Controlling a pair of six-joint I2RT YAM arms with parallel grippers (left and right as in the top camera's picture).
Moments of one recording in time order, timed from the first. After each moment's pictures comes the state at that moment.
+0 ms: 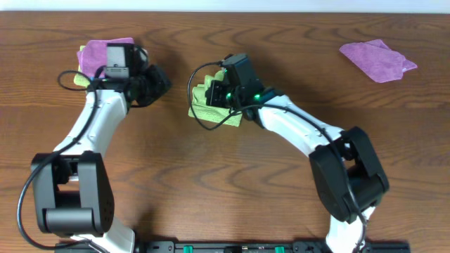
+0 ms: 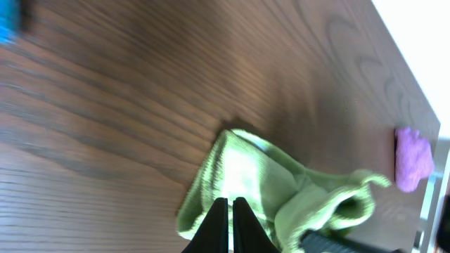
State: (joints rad) left arm 0.00 1.77 1.21 -0.42 0.46 -0.64; right arm 0.58 1.99 1.35 -0.16 -0.29 0.72
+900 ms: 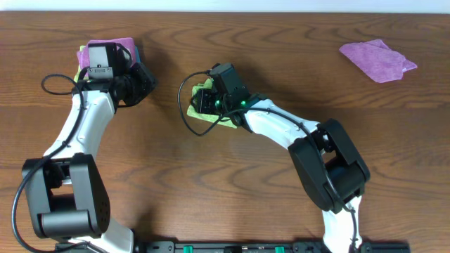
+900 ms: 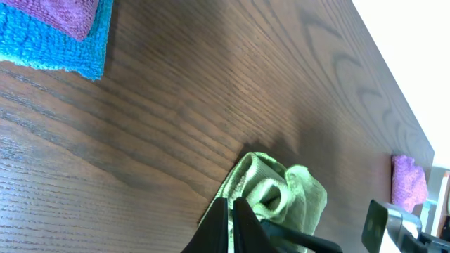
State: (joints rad) left arm 0.07 1.75 1.21 -0.42 0.46 -0.64; right arm 0.62 2.10 1.36 -0.06 -0.29 0.74
